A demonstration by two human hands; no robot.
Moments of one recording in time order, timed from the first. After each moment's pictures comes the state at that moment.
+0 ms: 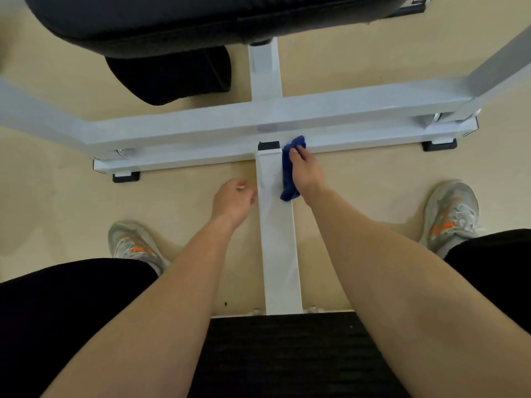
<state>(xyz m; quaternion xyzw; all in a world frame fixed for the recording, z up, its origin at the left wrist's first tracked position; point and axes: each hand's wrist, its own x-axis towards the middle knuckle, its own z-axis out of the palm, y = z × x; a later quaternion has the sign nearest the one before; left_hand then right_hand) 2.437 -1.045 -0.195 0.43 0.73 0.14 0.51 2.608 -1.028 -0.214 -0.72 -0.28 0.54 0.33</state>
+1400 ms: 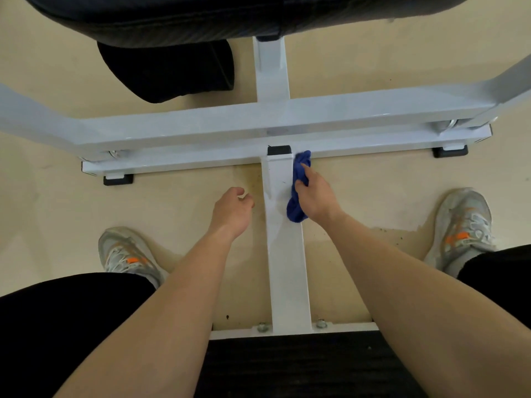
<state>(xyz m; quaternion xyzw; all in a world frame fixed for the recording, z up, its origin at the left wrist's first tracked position) 2.412 -1.033 -0.237 0.45 0.74 0.07 0.49 2.604 -1.046 -0.234 -0.74 -0.42 0.48 0.20</state>
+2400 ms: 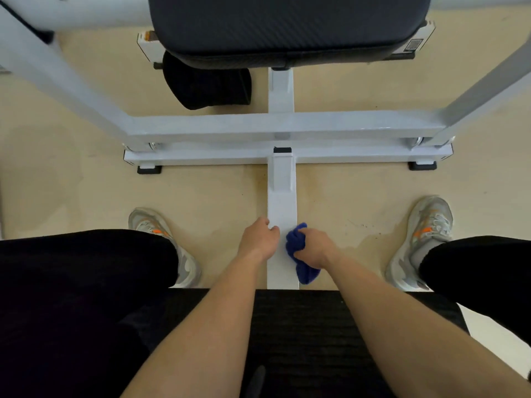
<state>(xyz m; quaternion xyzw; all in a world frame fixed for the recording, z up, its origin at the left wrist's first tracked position) 2.446 -1.148 -0.158 0.50 0.72 -0.02 0.49 2.592 -1.173 -0.175 -0.67 -0.56 0.47 -0.11</state>
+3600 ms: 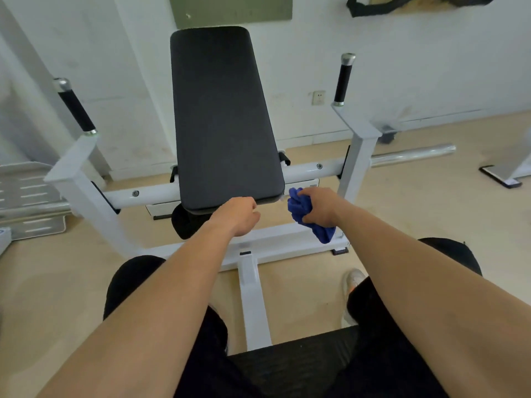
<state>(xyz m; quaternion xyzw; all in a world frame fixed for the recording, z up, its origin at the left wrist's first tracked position) 2.488 -1.121 0.197 0.83 0.53 0.01 0.16 2.701 -1.184 0.204 -0.72 -0.65 0.21 0.11</state>
